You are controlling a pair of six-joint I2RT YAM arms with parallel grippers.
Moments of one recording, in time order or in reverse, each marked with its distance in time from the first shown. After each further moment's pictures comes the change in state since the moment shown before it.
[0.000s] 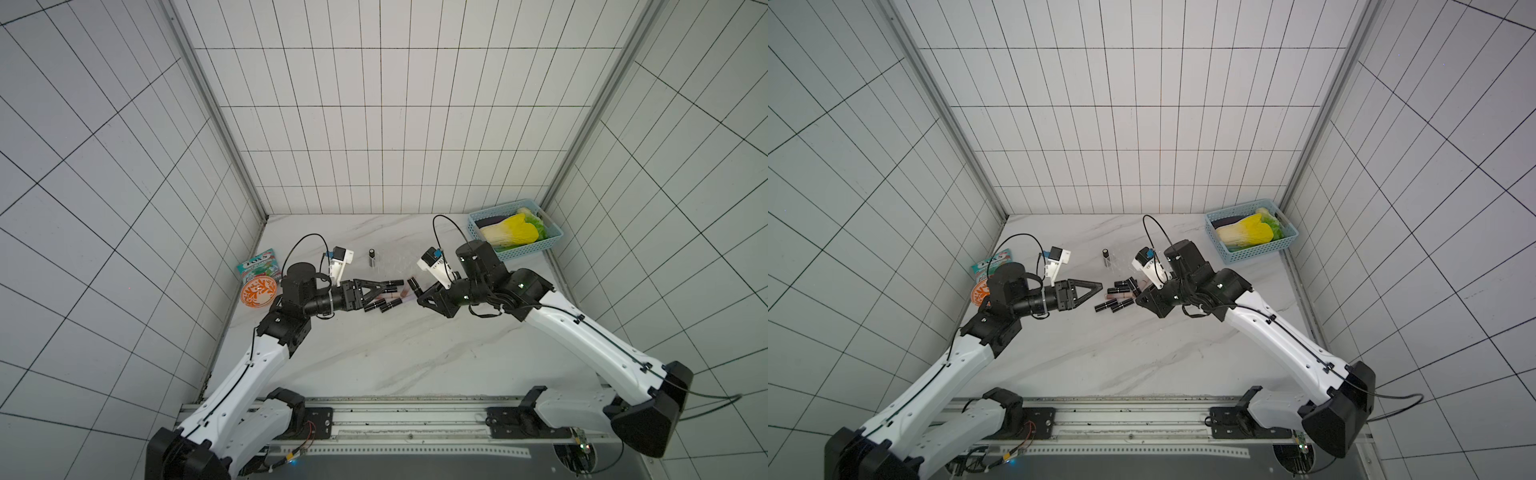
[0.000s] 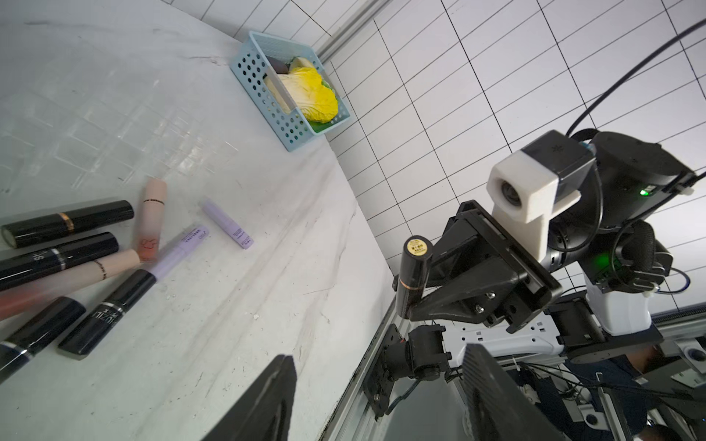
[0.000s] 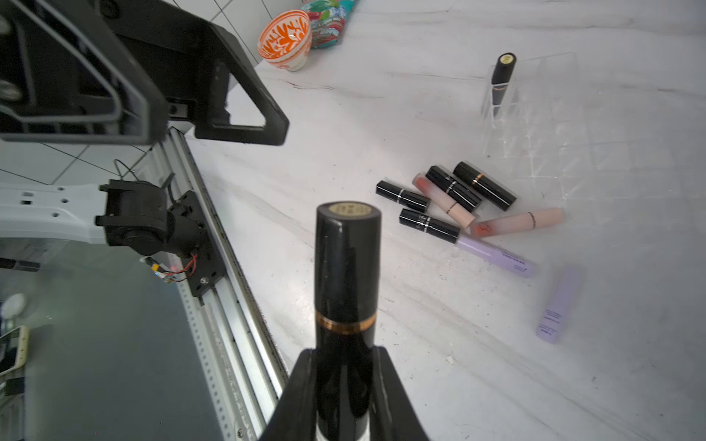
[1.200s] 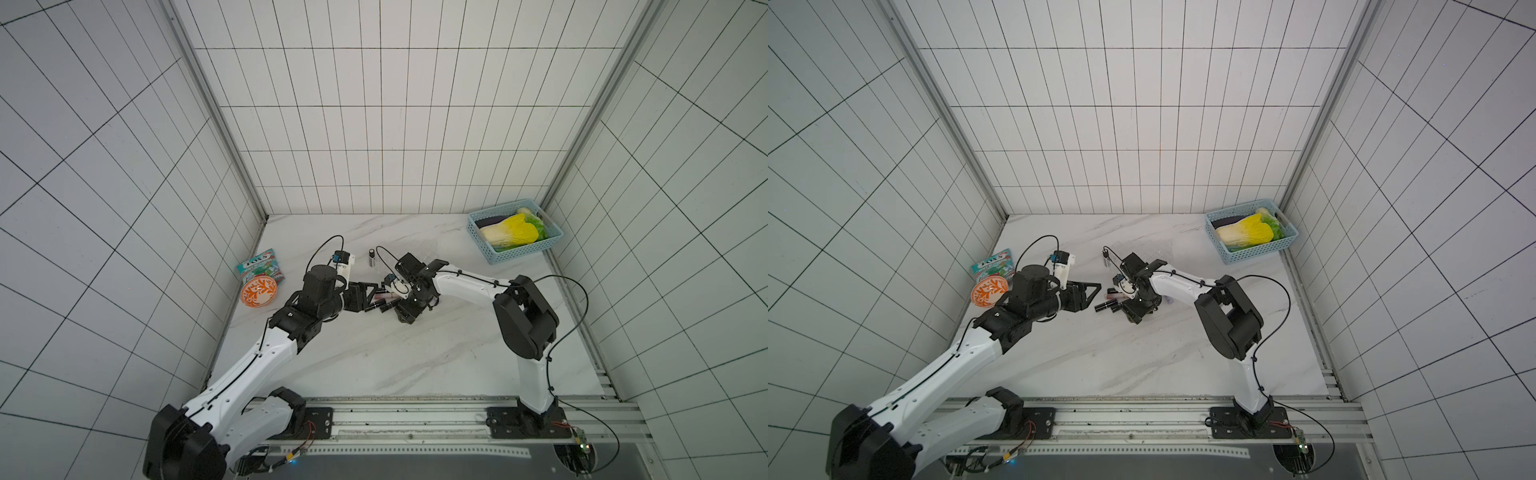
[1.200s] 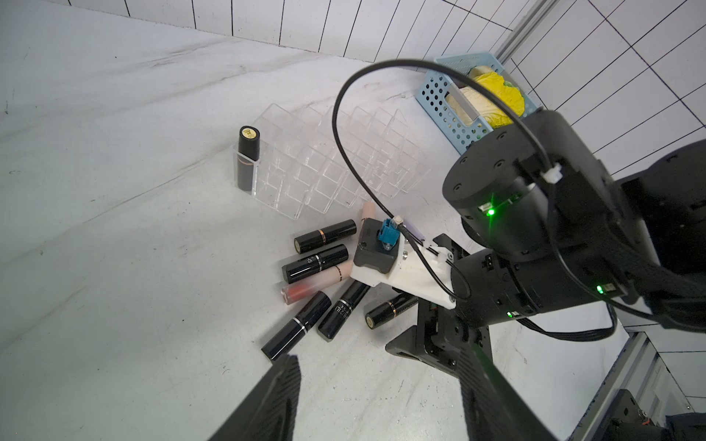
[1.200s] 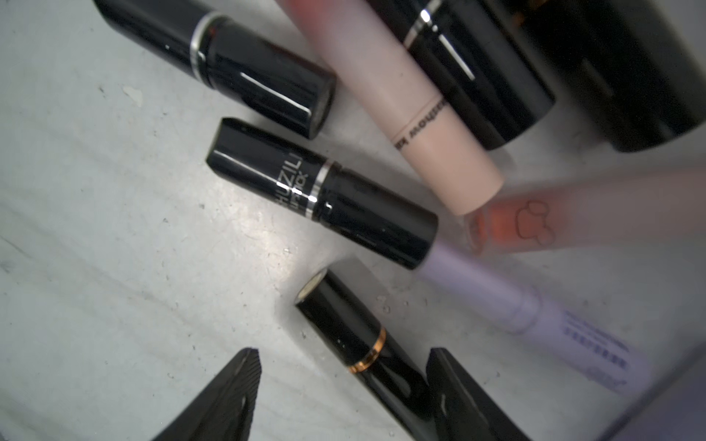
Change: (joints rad) left arm -0.108 0.068 0.039 -0.264 -0.643 0.395; right arm 0.028 0.749 0.198 -0.026 0.274 -0.202
